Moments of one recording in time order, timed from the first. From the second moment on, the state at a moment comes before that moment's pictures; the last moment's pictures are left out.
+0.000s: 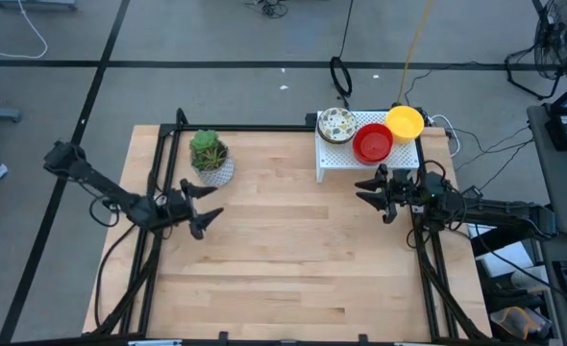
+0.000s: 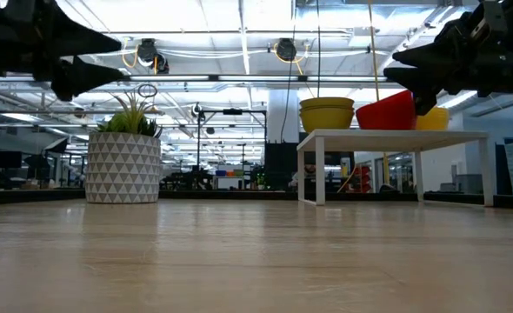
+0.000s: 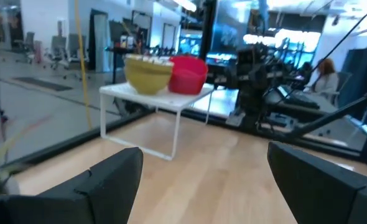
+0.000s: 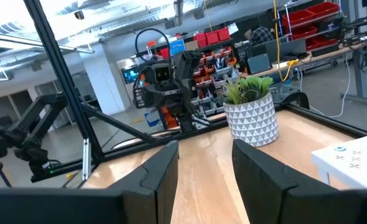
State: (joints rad) left arm -0.53 0.62 0.03 0.71 -0.87 -0.09; right arm -0.28 0.39 0.02 0.52 -0.24 0.33
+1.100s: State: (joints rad) left arm 0.02 0.34 0.03 0.45 -0.31 -0.11; right arm -0.28 0.39 0.02 0.52 -0.24 0.33
